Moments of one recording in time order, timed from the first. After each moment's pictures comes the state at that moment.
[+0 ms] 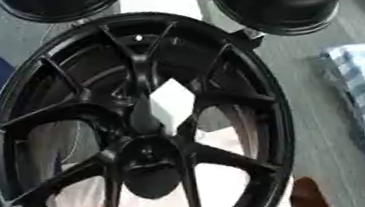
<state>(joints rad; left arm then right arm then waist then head) -0.39 0.33 0.17 -1.43 0.05 -0.01 0.28 -0.30 -0.62 -0.30 -1.50 -0.13 0.33 -0.27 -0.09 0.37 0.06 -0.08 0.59</state>
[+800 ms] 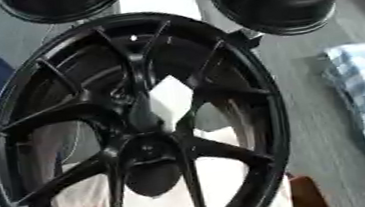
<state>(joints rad) -0.39 0.30 0.14 -1.43 0.04 -0.01 0.26 -0.11 -0.40 -0.34 -1.82 -0.06 0.24 -0.53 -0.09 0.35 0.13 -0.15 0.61</state>
